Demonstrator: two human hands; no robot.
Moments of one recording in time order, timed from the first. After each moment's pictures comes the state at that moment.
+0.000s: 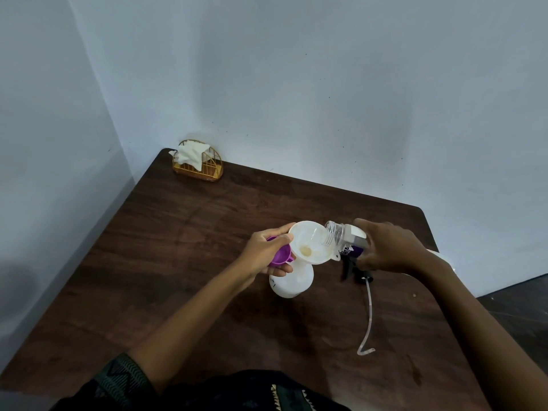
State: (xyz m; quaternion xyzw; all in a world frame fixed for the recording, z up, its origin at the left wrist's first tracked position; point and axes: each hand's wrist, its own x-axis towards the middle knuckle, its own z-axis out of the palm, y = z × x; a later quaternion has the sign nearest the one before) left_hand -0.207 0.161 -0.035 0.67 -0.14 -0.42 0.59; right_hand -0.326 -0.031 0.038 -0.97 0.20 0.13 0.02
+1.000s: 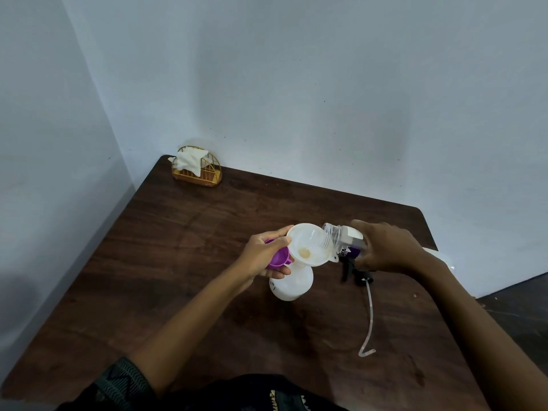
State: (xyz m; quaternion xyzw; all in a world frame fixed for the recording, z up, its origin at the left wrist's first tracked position) left_hand -0.205 0.161 -0.038 0.67 -0.14 -0.43 0.59; right_hand -0.326 -0.023 0.045 -0.97 0.19 0.14 0.01
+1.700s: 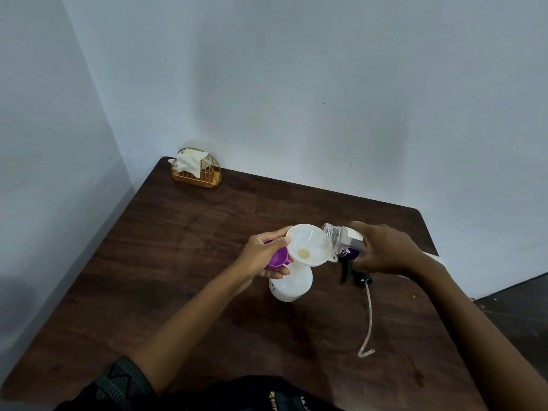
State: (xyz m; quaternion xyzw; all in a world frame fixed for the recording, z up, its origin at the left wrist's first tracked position) left_hand -0.204 0.162 -0.039 0.67 -0.15 -0.42 0.59; right_hand -0.330 -0.030 0.036 -0.97 0.19 0.12 0.04
